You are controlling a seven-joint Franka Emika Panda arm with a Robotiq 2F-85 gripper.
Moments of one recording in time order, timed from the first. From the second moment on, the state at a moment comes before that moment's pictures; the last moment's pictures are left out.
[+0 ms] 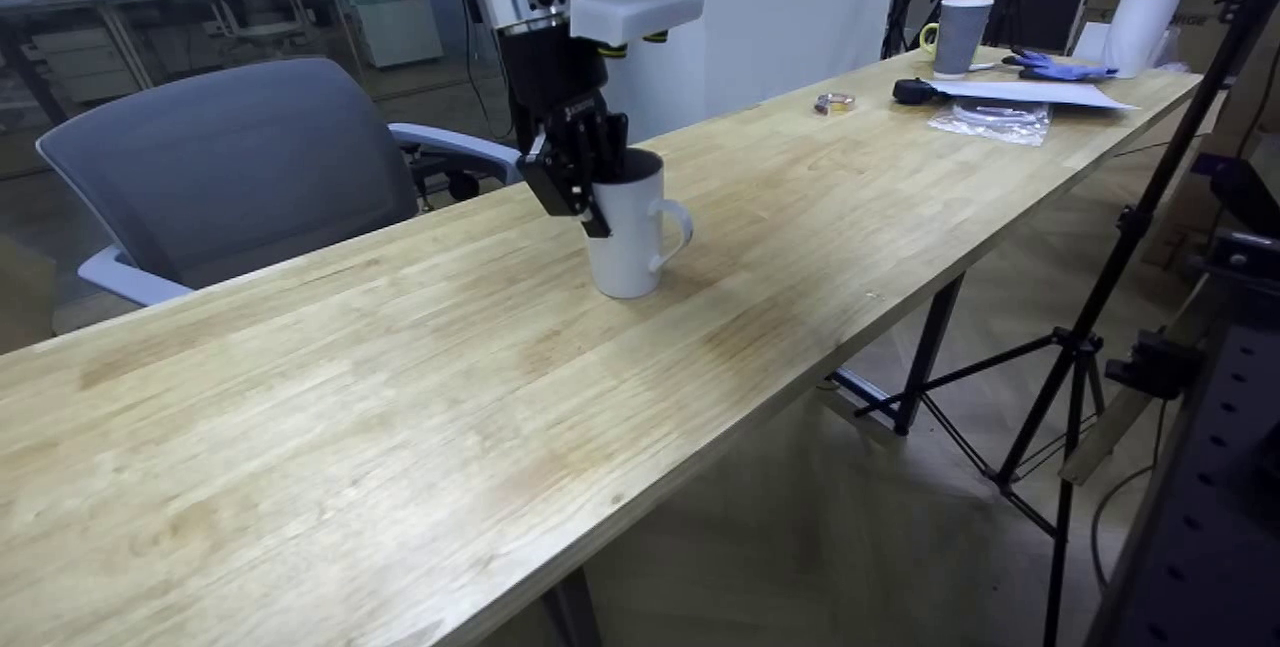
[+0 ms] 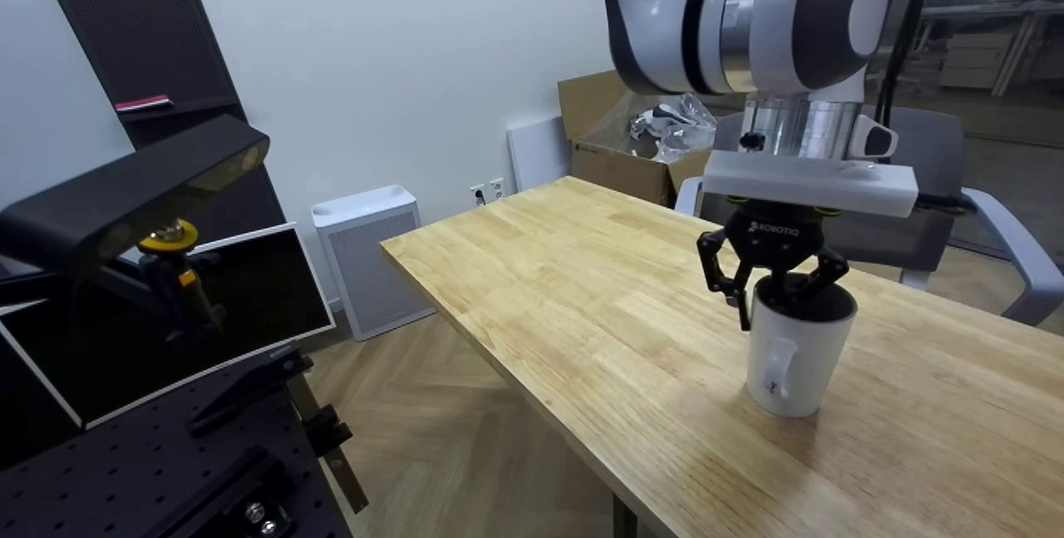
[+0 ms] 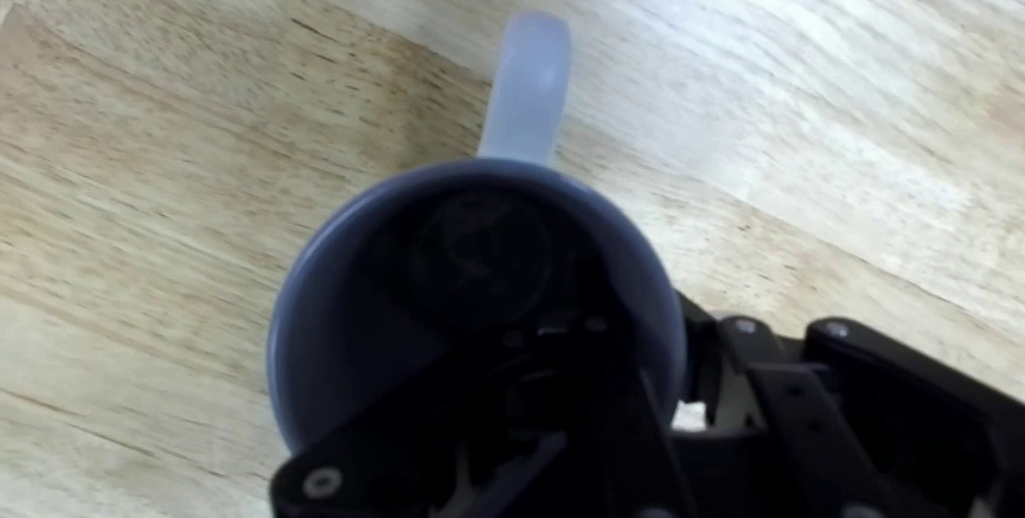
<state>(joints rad) -0.08 0.65 0.03 -1.96 -0.10 2.44 -0.34</state>
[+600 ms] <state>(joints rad) -0.08 0.65 0.00 -1.93 -0.14 2.40 -0.33</state>
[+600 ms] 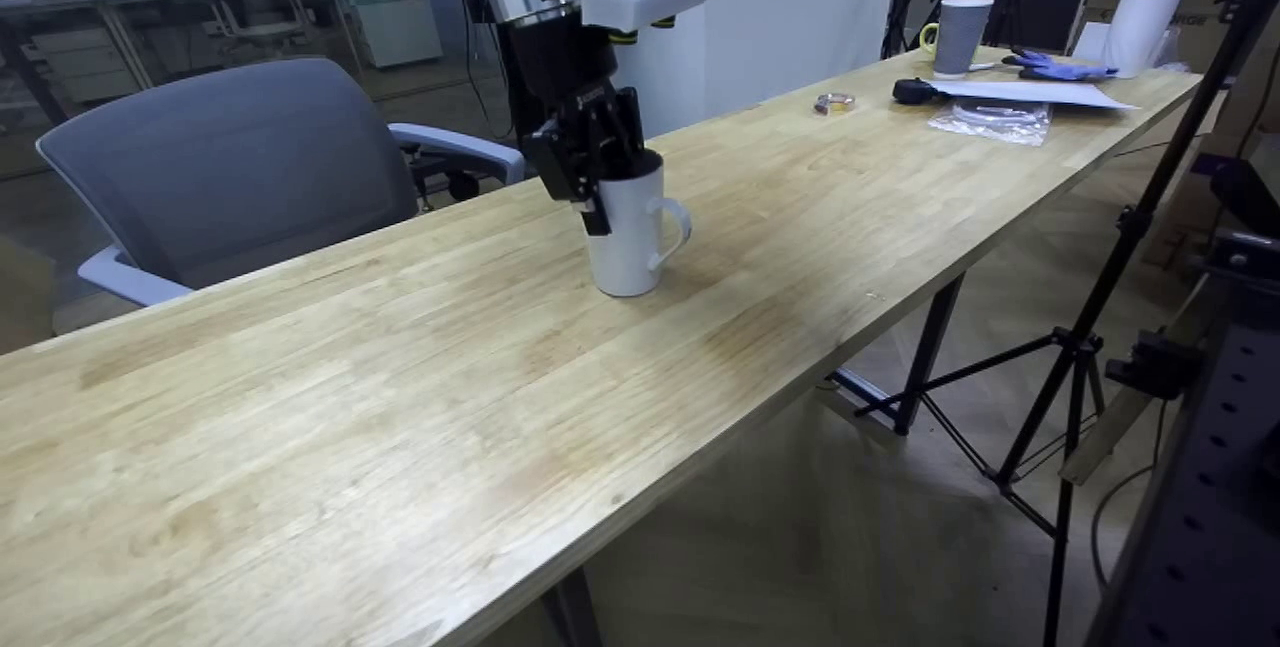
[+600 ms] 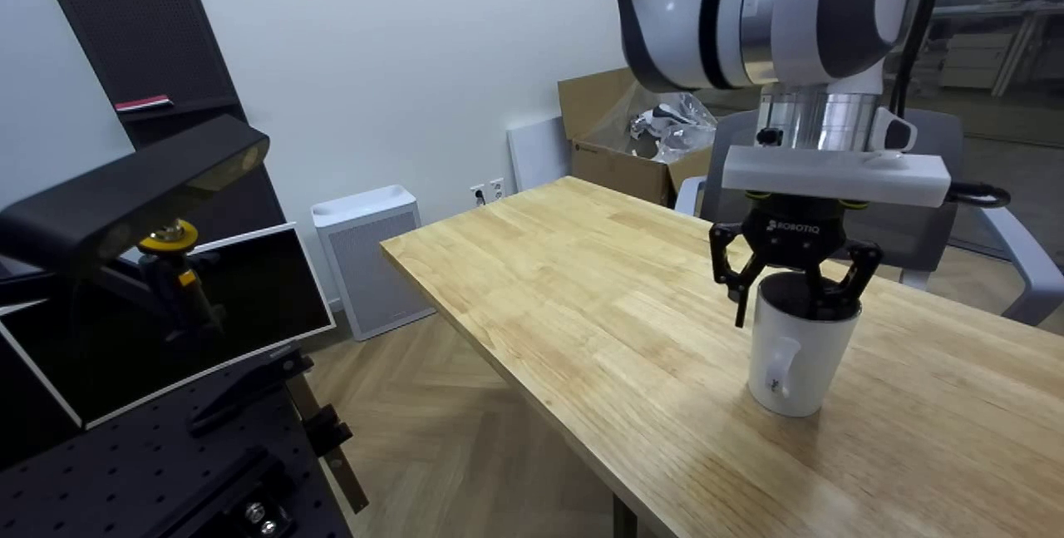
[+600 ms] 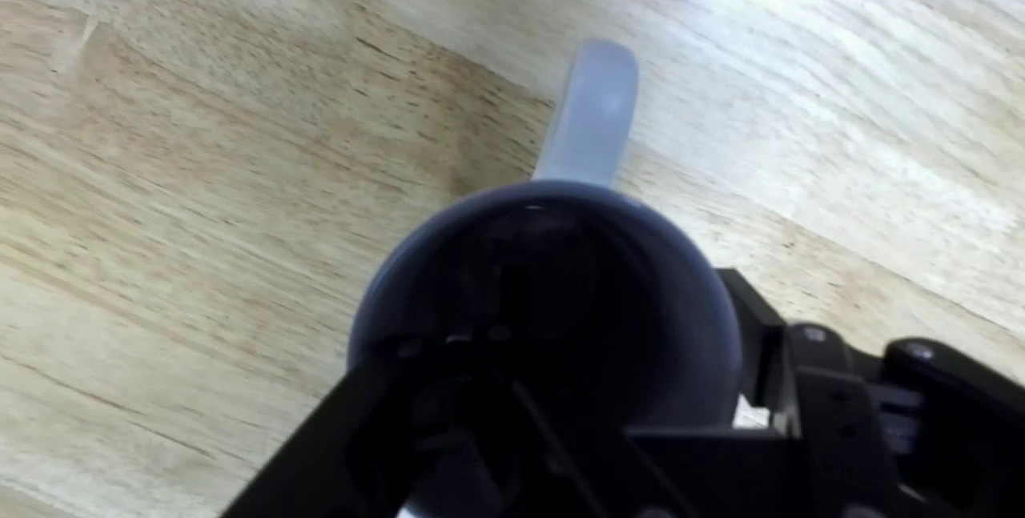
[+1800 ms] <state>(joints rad) -0.01 0.57 0.00 -1.83 -0.17 2.19 -0.30</state>
